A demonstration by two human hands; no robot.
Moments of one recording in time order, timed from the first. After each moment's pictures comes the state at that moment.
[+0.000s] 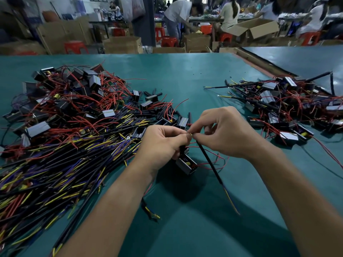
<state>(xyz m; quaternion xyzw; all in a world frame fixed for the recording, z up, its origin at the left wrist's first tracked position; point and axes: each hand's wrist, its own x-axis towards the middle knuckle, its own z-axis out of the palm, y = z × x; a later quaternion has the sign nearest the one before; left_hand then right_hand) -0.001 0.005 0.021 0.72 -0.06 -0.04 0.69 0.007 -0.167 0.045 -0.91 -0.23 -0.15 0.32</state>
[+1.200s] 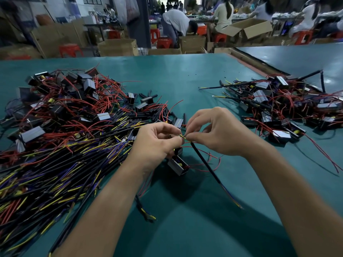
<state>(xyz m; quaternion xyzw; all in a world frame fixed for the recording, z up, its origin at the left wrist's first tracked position) 0.000 0.009 0.025 0.74 -0.06 -0.02 0.68 0.009 -0.171 0.048 -0.90 -0.23 -0.09 0.36</state>
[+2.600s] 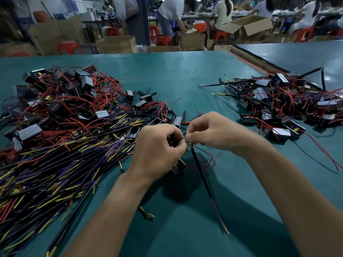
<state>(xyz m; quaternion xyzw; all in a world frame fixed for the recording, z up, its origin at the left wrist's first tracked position) -0.006 0.005 0.013 0.86 -0.23 0.27 0.37 0.006 -0.161 0.049 -0.88 -0.13 0.08 0.44</state>
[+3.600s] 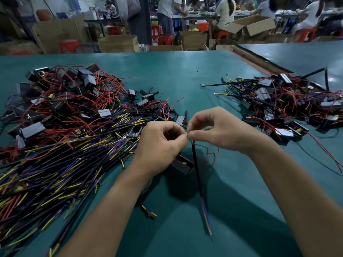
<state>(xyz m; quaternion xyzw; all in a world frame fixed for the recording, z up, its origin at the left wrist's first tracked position) -0.004 0.003 0.018 0.82 -0.16 0.11 0.54 0.003 -0.167 0.054 -0.87 -0.19 0.04 0.46</state>
